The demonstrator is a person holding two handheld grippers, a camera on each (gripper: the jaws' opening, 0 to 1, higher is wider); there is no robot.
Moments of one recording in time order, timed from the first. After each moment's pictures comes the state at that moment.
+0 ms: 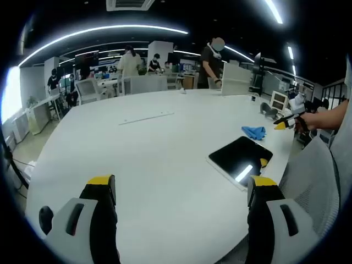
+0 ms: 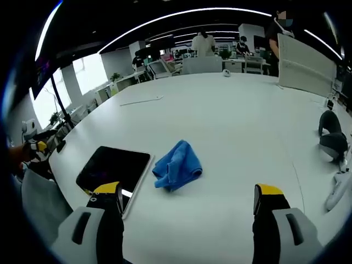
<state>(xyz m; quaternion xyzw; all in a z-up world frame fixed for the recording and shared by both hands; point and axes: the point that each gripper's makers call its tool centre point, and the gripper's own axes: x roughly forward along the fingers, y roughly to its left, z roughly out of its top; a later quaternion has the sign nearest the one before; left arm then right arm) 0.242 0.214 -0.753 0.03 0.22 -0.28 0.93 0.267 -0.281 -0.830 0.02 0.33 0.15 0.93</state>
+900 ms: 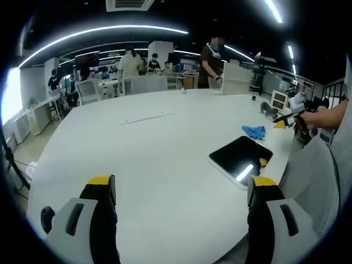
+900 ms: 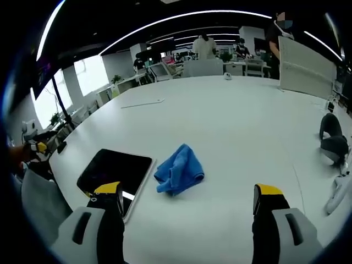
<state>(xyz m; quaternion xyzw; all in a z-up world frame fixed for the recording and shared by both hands) 0.241 0.213 -0.751 0.03 0.22 -0.28 0.93 0.274 -0.277 -0.825 0.01 0.33 0.16 0.93</state>
